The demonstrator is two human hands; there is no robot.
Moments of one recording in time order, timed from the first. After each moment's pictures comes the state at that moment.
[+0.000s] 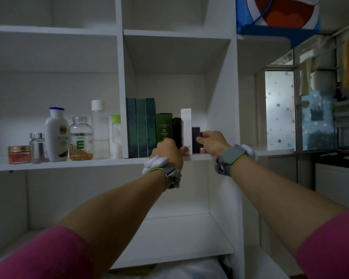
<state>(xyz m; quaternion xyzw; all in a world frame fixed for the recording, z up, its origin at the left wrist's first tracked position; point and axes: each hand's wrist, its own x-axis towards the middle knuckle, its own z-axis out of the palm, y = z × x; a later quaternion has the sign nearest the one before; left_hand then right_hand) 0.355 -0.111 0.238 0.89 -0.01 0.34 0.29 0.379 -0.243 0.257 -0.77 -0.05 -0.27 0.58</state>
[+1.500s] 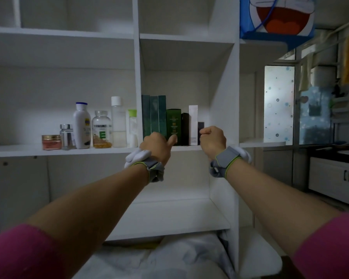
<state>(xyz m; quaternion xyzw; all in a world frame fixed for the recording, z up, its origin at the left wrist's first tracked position) 0.286 -0.041 0.236 0.88 -0.06 0.33 0.33 0.297 -0.199 0.245 -0.77 0.03 -0.37 0.52</state>
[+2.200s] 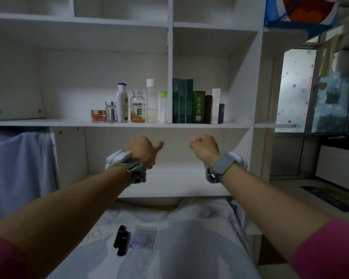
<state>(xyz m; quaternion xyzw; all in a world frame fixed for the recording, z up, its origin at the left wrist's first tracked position) 0.192 0.091 0.174 0.92 -0.02 0.23 0.33 0.213 -0.095 0.175 -0.81 0.01 -0.24 0.53</state>
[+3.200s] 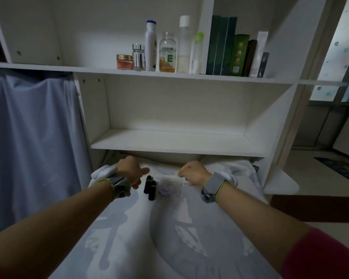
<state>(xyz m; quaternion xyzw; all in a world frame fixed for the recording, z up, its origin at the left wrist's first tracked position) 0.155 0.209 0.018 0.94 0.10 -0.03 0.34 0.184 0.005 0.002 -0.90 -0.01 0.07 0.43</state>
